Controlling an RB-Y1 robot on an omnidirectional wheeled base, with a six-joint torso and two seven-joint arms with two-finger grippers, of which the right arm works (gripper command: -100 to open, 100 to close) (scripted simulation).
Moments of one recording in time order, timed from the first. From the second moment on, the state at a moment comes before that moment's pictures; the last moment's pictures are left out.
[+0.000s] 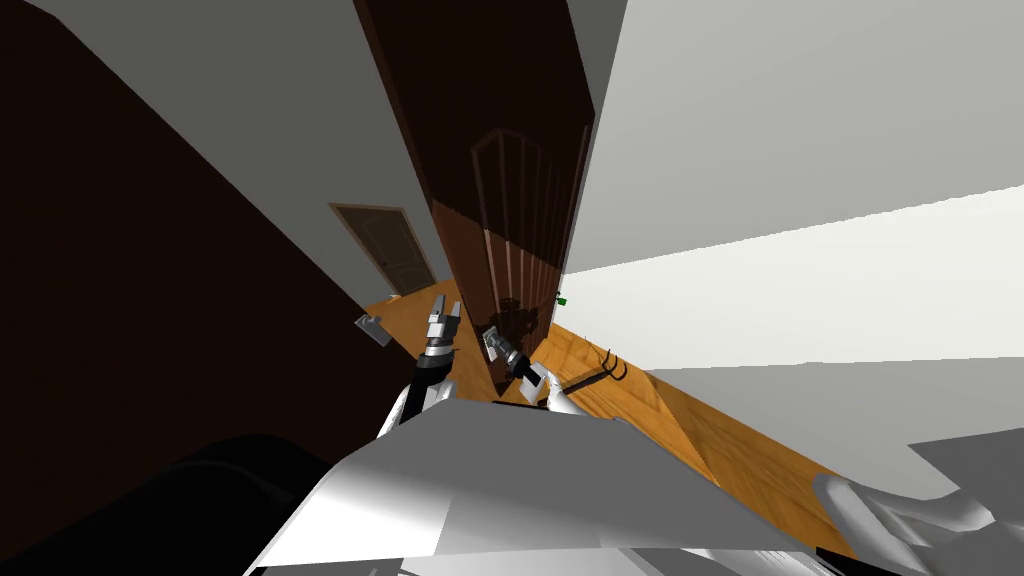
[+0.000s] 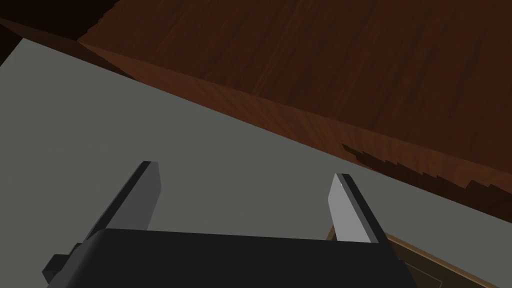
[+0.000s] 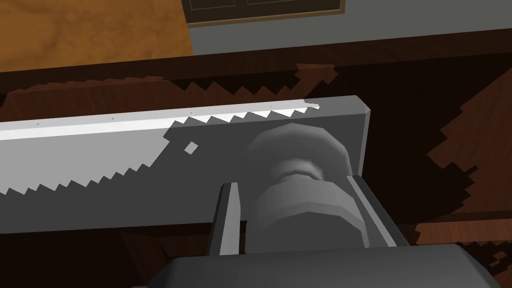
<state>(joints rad) -0.28 -0.04 0.82 -1.06 0.03 -0.37 -0.27</state>
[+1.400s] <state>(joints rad) -0.20 -0.06 0.79 -1.13 0.12 -0.35 -0.28</state>
